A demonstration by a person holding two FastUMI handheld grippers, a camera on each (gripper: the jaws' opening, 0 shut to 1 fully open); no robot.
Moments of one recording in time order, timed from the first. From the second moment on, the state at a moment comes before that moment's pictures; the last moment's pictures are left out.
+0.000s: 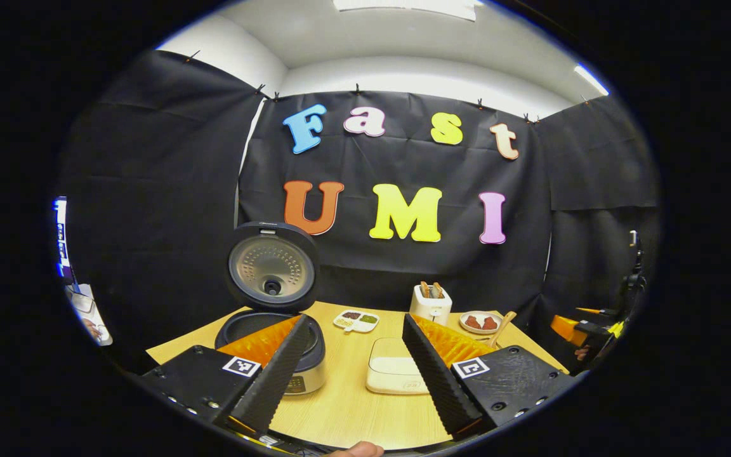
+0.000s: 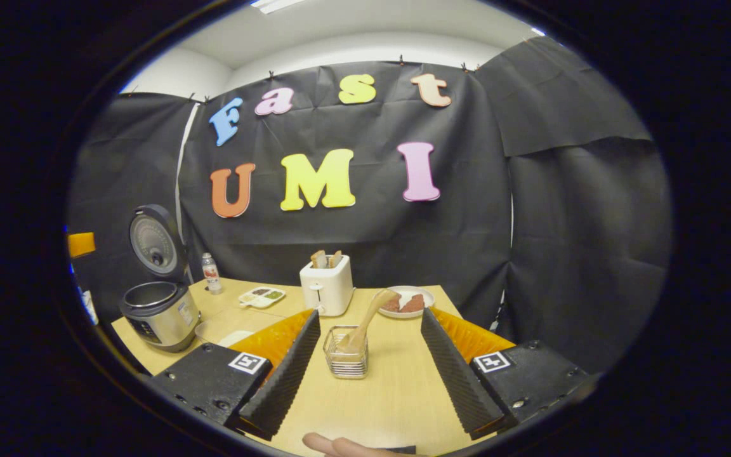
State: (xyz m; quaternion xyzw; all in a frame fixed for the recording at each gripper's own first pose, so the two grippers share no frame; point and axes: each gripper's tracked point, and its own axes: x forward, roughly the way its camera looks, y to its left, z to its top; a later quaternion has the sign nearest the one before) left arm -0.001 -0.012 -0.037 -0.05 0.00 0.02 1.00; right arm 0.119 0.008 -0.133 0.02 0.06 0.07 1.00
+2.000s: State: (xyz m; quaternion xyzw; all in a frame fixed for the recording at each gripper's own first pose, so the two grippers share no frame) left arm -0.015 0.012 -0.091 -0.03 0.01 0.00 1.00; right arm 0.313 0.064 -0.201 0.12 0.13 0.09 0.98
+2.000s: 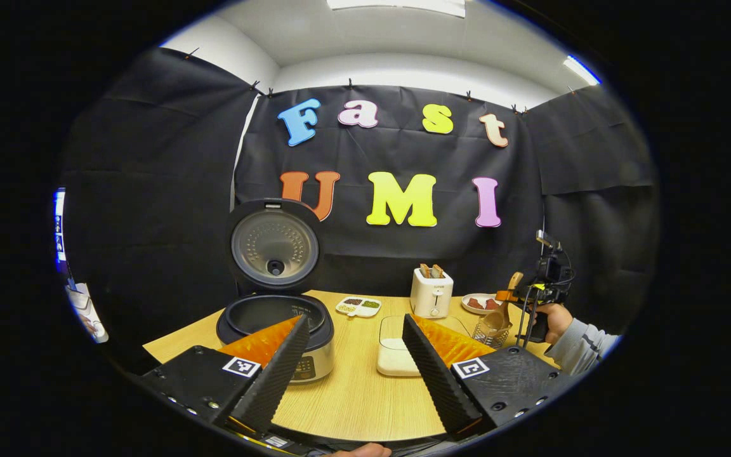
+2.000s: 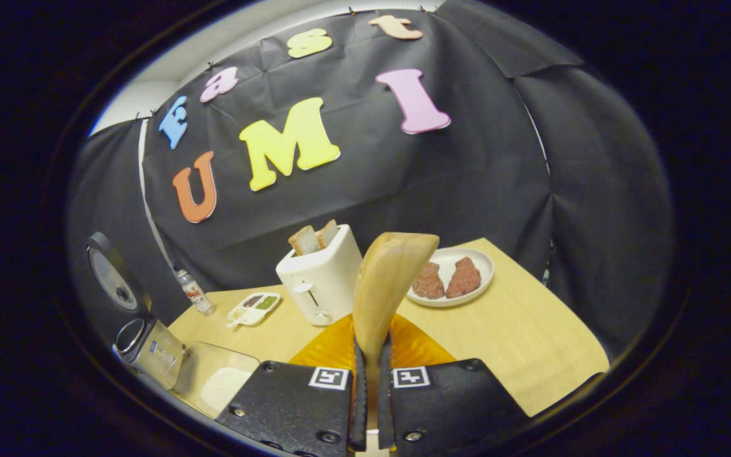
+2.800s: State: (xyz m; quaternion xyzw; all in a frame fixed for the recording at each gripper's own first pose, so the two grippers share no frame) left arm -0.047 0.035 -0.093 0.00 0.01 0.00 1.00; right arm 0.227 0.203 -0.102 0.00 -0.01 0.15 0.99
